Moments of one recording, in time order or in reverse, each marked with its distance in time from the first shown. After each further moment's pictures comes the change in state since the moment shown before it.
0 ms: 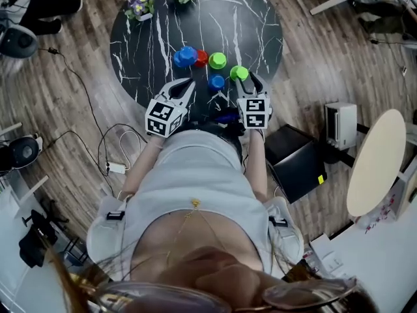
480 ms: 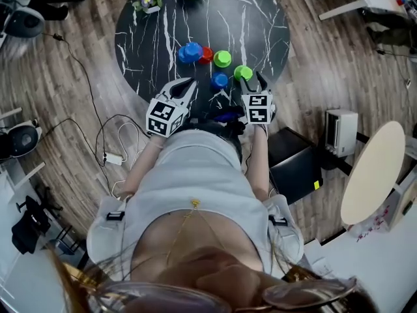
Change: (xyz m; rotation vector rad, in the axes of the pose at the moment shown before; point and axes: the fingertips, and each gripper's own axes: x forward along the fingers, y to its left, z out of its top) left arm -0.008 0.001 -0.010 -0.033 0.012 0.054; right arm 0.023 -0.008 -0.024 -0.062 0.091 0.039
